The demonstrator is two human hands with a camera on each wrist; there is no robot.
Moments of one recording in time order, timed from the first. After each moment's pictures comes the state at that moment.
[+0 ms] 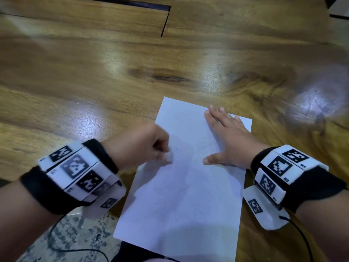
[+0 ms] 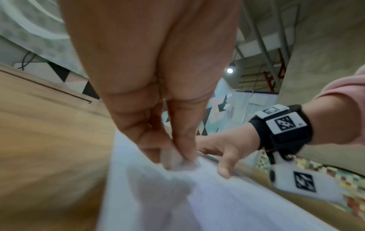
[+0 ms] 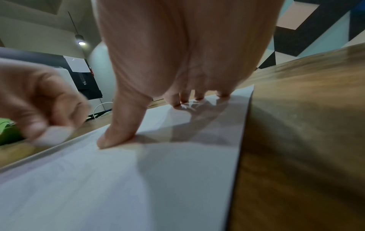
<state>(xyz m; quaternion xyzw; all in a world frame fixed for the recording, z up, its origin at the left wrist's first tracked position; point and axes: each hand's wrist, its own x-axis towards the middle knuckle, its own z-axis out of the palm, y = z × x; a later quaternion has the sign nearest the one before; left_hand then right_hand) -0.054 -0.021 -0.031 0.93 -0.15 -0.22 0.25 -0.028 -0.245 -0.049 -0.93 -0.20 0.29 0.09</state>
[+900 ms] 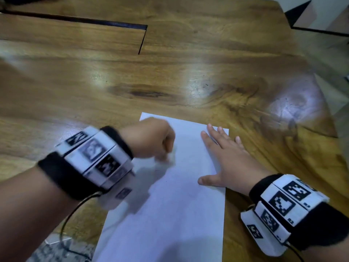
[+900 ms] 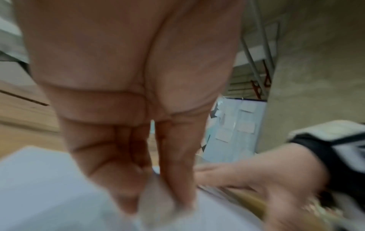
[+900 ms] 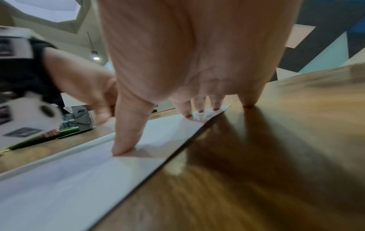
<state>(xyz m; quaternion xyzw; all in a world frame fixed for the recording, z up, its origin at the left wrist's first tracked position) -0.005 -0.074 -0.019 0.92 -0.18 -0.30 0.18 -0.050 -0.274 -0.042 -0.94 -0.14 0.29 0.09</state>
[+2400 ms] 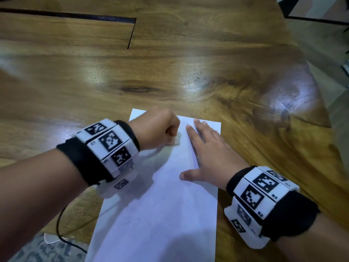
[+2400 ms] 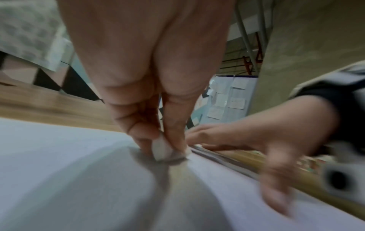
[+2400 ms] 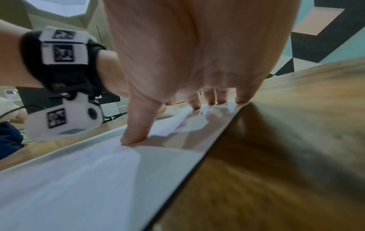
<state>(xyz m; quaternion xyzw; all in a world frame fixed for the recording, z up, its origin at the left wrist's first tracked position) 0.008 -0.099 -0.030 0.94 -0.22 -0.19 0.19 -0.052 -0.257 -0.046 -0.95 -0.14 0.27 0.12</state>
